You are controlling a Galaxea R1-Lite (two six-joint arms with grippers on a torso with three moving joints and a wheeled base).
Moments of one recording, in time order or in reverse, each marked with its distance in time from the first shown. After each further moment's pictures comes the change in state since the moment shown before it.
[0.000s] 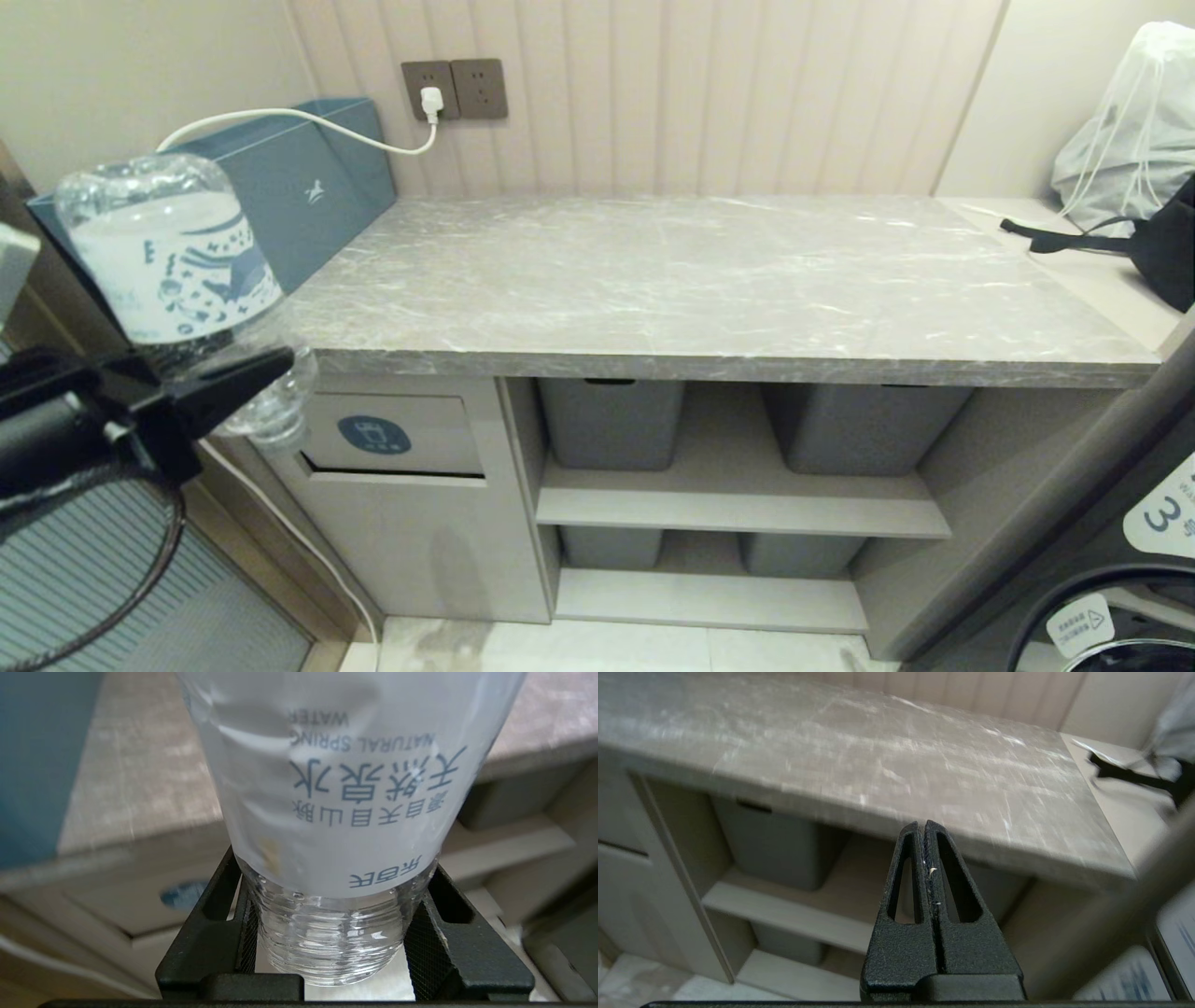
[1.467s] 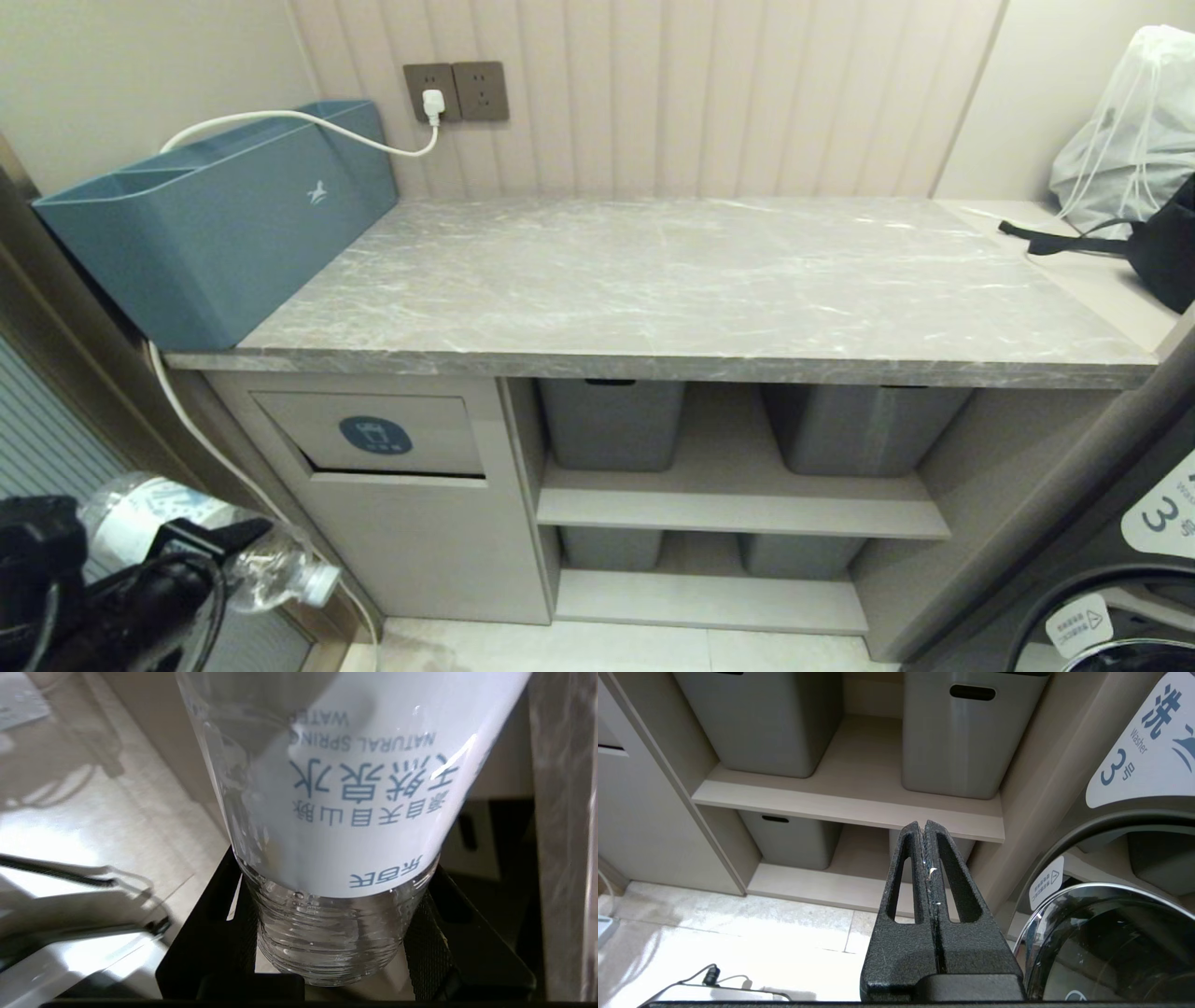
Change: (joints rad) left arm 0.130 0.333 0.374 -0.247 0.264 -1.202; right arm -0.116 -0.698 0.312 0.567 0.005 0.096
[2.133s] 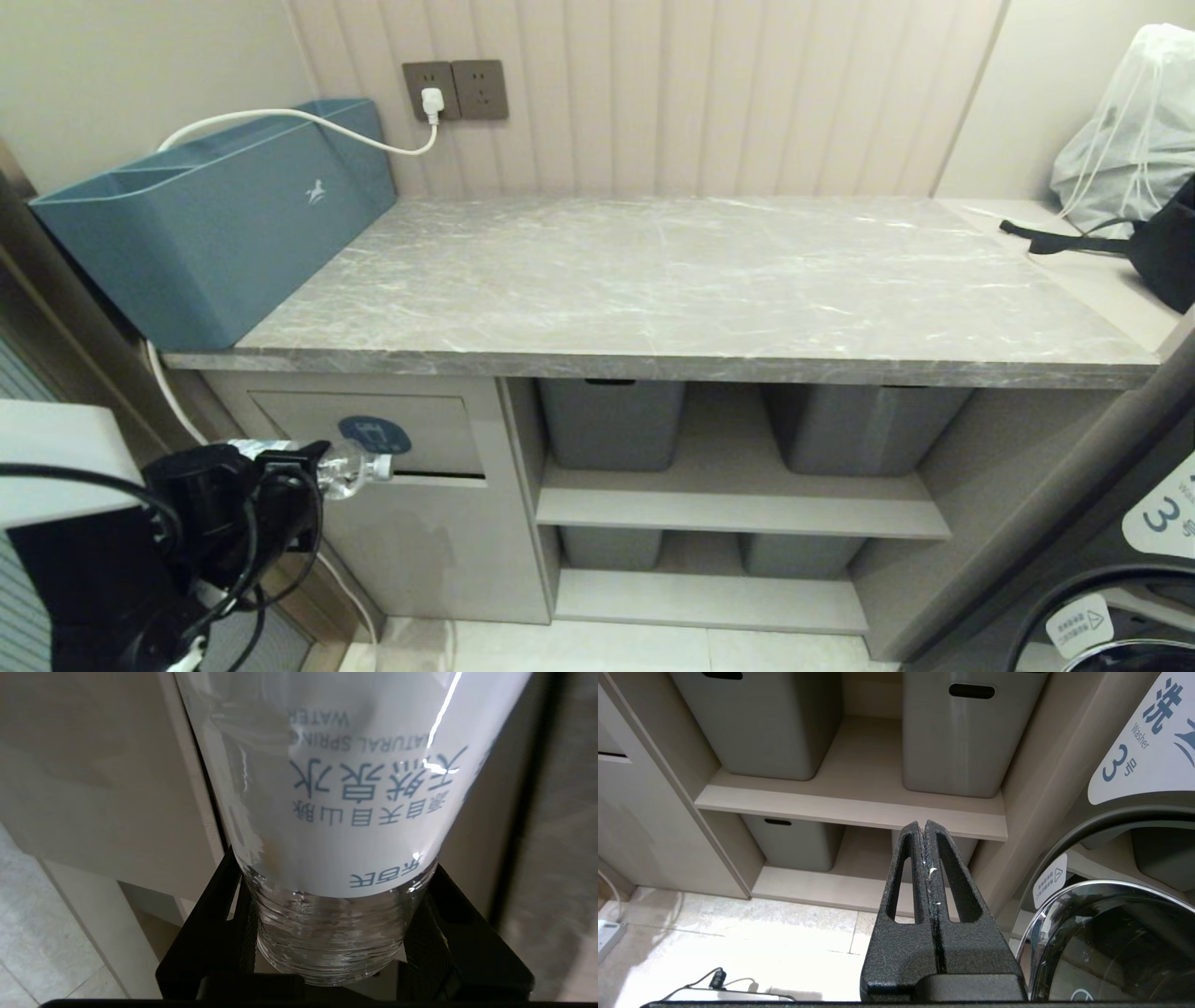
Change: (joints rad) left arm 0.062 0.733 -0.184 -0.763 -0.020 -0.297; right arm 0.000 0.001 -0.001 0.000 -0.004 0.019
